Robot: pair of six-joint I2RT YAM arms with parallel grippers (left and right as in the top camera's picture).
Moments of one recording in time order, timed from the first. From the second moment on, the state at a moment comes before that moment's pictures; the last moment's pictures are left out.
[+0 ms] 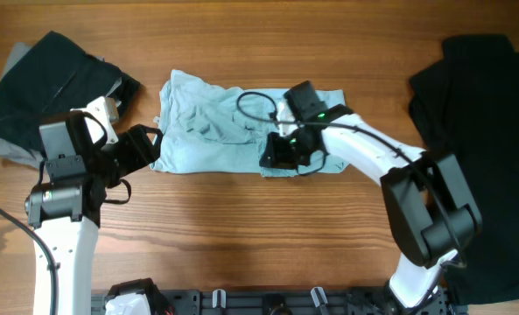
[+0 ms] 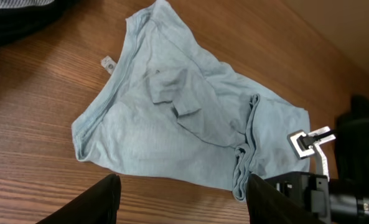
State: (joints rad) left arm 0.17 1.08 0.90 -0.70 0.39 -0.35; right arm 0.49 1.93 1.18 -0.53 -0.55 0.44
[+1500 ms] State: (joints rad) left arm 0.01 1.85 0.94 -0.10 0.44 0.00; right arm 0.21 1.40 1.19 -0.75 -0.49 0.26
